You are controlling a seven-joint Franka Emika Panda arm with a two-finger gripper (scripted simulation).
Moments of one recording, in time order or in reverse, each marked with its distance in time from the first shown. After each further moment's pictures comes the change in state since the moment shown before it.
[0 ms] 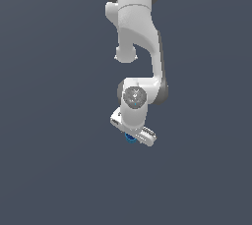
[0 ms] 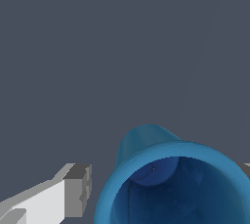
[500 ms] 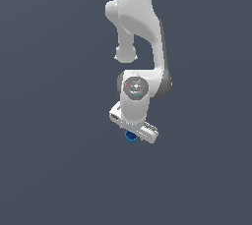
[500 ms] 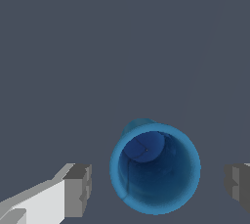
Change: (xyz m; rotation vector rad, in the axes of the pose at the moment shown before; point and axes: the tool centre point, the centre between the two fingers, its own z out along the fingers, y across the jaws) arm 0.001 -0.001 -0.038 0.002 0.003 -0.004
